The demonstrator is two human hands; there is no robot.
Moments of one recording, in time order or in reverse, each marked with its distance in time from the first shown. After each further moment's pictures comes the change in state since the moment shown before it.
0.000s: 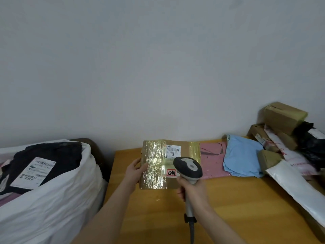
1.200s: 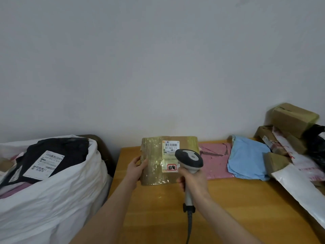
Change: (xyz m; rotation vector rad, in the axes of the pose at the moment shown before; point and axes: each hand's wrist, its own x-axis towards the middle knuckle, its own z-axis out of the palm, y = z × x) left_hand -0.008 0.001 0.007 0.001 0.104 0.023; right_hand 0.004 -0.025 -0.004 -0.022 -0.012 0.001
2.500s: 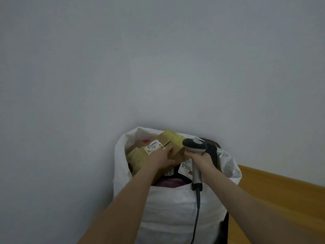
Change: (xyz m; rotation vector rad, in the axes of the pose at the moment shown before) left_hand 0.043 0.058 -0.472 1.101 0.102 0.110; right_hand -0.032 -0.022 0.509 -0.100 -0.391 0.073
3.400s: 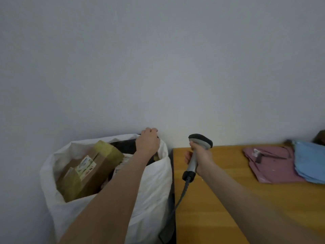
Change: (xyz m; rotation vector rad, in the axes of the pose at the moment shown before) left_hand -0.002 0.178 0.038 0.202 0.330 0.290; right_hand -0.056 0.015 -0.183 0.496 0.347 0.049
